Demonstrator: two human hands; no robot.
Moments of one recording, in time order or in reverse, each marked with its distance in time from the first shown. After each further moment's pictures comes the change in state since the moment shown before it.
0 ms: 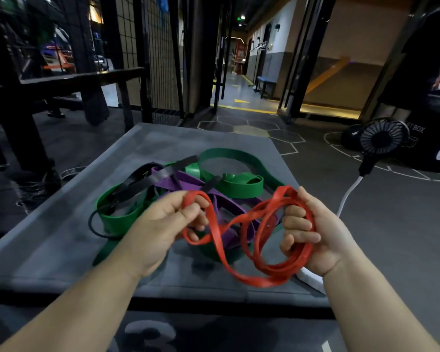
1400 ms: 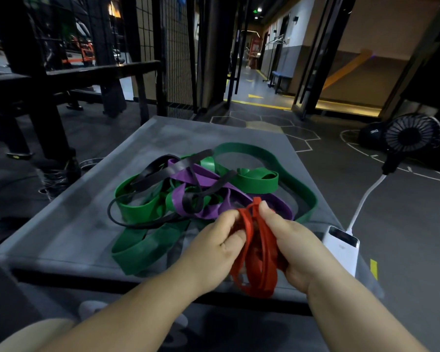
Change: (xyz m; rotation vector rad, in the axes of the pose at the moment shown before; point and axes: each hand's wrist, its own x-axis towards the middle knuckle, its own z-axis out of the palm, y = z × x) left_hand -0.017 -0.020 0.040 0.509 -0.075 -0.081; right_hand 0.005 0.061 0.045 -0.662 0.241 -0.180
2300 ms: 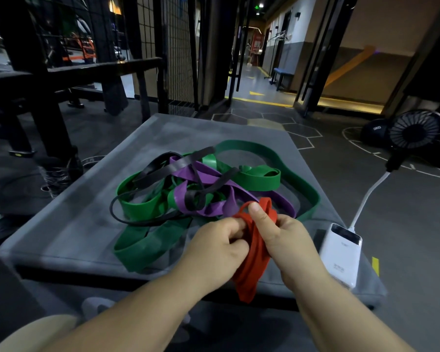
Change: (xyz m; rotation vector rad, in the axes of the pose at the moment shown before) left_hand -0.002 0.000 0.001 0.132 0.021 0.022; right_hand 0.007 0.015 0.013 -0.254 0.242 -0.213
